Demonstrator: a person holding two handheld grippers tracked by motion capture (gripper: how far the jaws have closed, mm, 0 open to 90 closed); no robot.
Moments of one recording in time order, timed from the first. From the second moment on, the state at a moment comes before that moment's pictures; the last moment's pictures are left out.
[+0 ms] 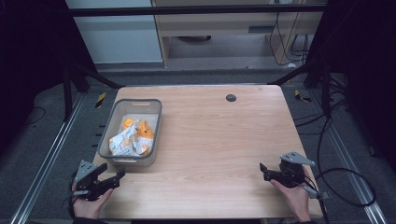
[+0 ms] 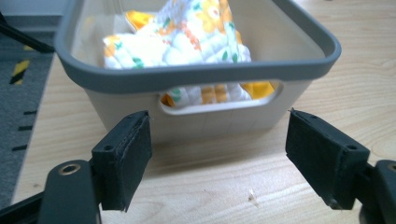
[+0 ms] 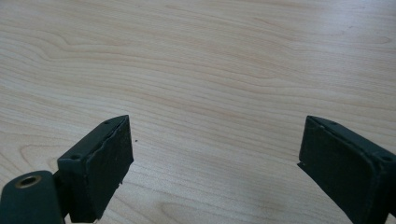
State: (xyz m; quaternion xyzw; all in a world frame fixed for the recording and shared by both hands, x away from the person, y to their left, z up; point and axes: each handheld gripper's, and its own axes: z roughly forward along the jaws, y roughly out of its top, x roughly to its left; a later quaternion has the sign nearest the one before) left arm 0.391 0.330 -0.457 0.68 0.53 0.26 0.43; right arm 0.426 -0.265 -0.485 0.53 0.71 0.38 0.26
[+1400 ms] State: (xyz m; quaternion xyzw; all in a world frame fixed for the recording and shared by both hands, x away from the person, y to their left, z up) left arm 0.423 0.321 -0.387 0.69 0.49 0.28 0.46; right arm 0.429 -0.267 -0.485 0.53 0.71 0.39 0.26
